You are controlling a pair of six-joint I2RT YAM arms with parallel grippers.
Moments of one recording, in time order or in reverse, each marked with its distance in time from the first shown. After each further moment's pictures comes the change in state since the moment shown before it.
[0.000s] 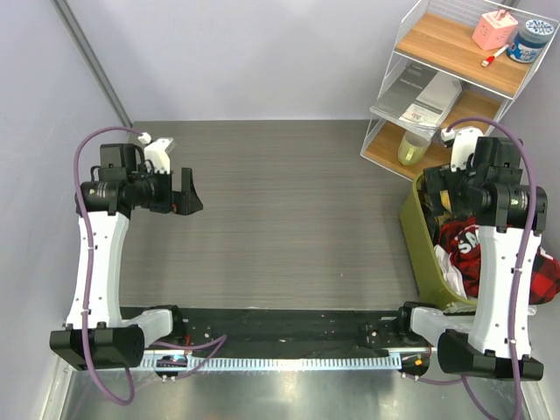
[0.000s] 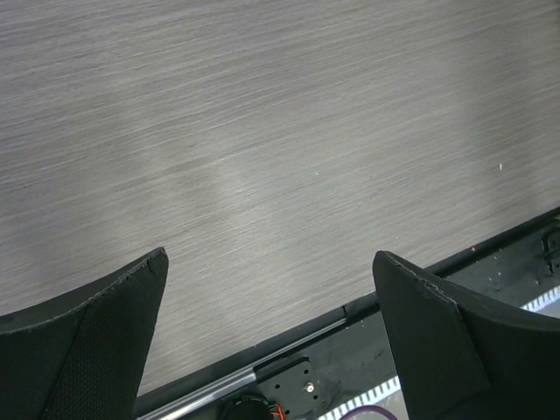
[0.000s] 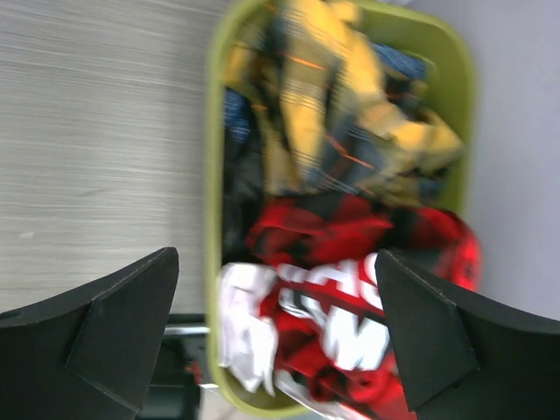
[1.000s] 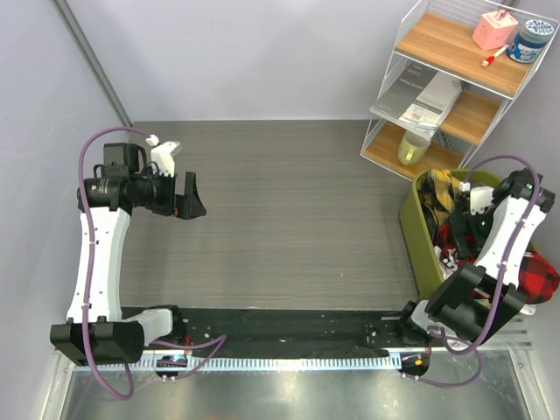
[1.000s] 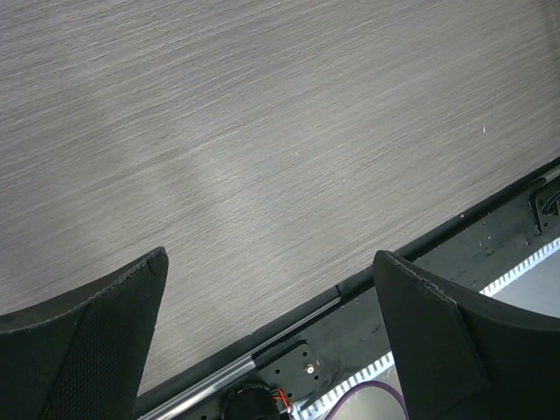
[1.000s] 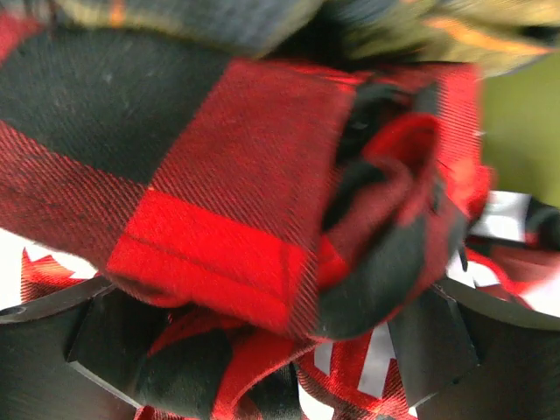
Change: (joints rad) left arm -0.003 0.027 0.005 -0.057 0.082 0.078; right arm -0.534 0.241 -0.308 -0.032 -0.006 -0.407
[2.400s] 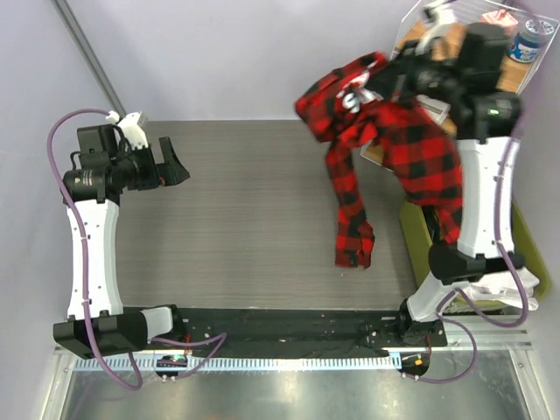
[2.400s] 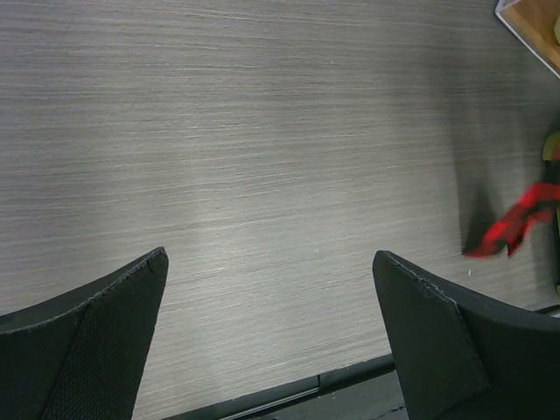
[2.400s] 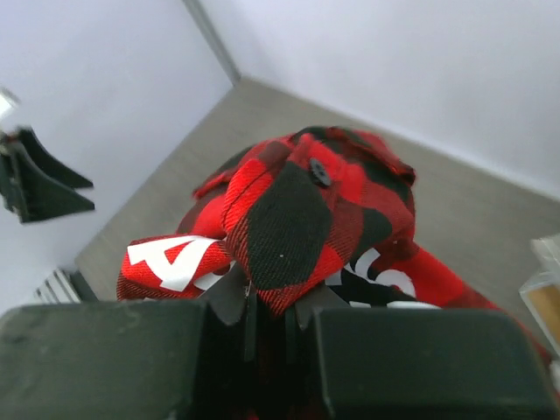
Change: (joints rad) left arm 0.093 0.051 0.147 0.150 -0.101 -0.262; right arm 0.705 0.344 1.134 0.414 -0.756 0.964
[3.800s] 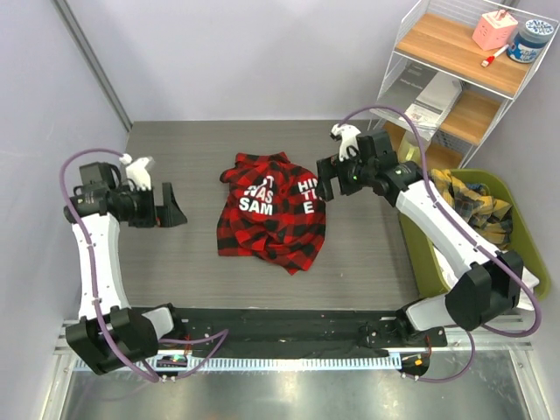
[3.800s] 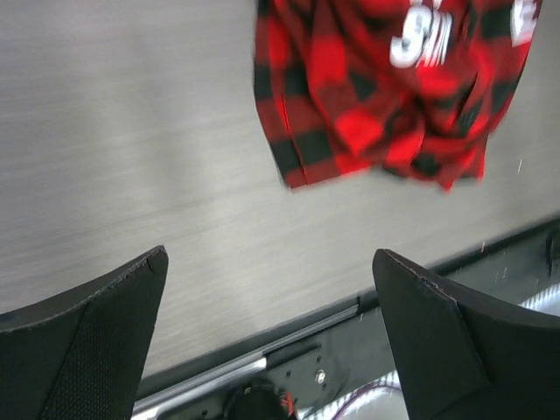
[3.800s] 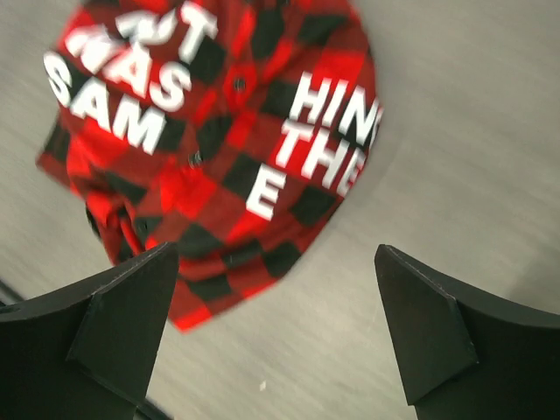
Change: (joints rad) left arm 0.192 -0.082 -0.282 -0.095 0.169 0.313; right arm 0.393 -0.262 -1.111 0.337 0.510 -0.163
